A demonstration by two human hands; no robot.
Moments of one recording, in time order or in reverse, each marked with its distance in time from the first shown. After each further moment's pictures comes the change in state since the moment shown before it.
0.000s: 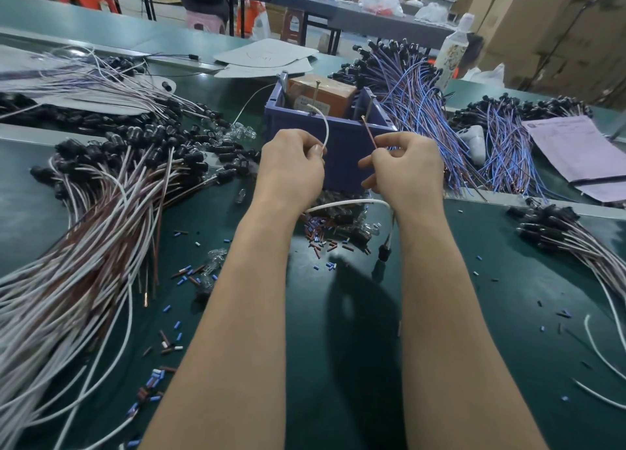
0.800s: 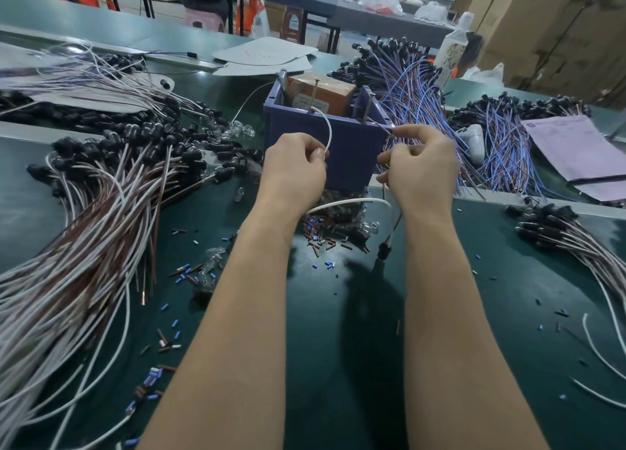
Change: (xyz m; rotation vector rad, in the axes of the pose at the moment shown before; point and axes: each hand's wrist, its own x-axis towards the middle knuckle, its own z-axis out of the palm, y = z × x) left_hand -0.001 -0.003 0.006 -0.024 -0.041 -0.032; right_hand 0.002 0.004 -0.008 -0.026 0.141 -0.004
